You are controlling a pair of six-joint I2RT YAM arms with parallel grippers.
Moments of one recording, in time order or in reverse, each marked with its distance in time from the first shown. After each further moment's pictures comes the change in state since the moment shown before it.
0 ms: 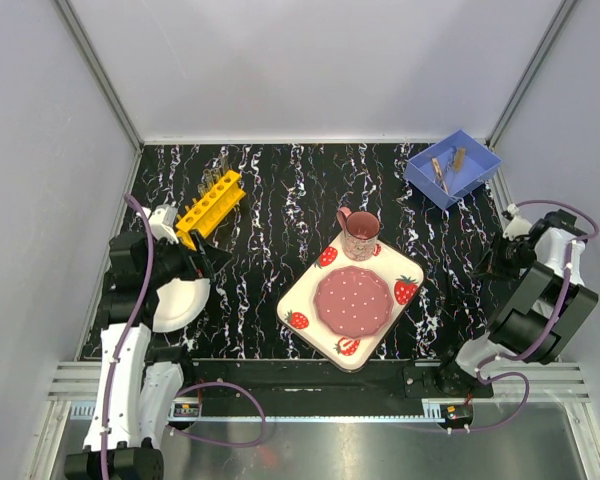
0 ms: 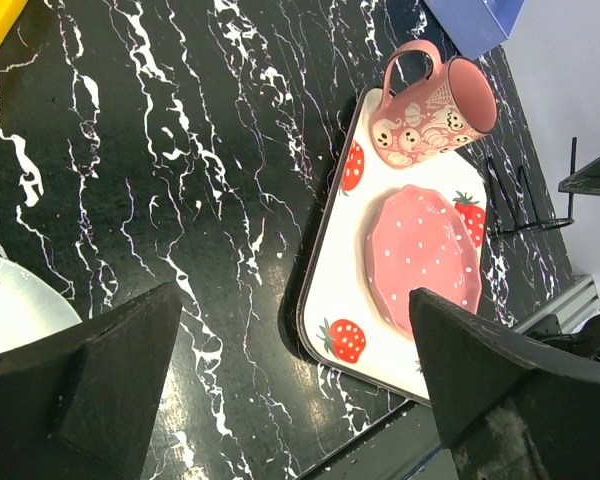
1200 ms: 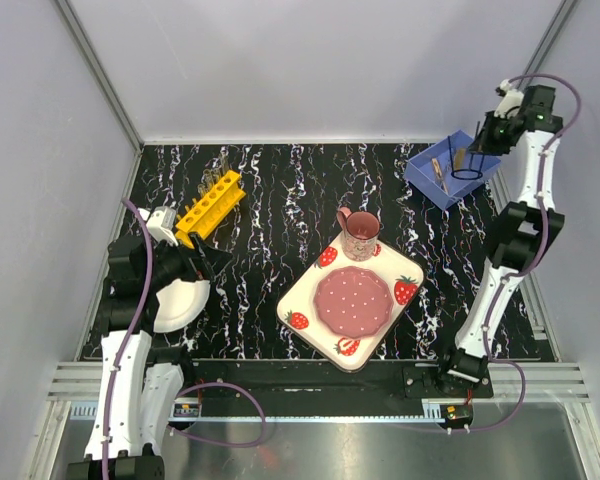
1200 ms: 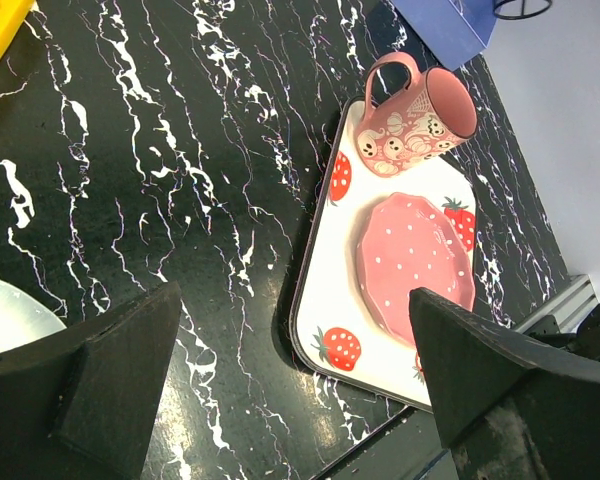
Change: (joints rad) left arm -0.006 -0.055 -0.024 0.044 0.013 -0.015; right arm 0.312 0.752 1.336 0.021 0.064 0.279
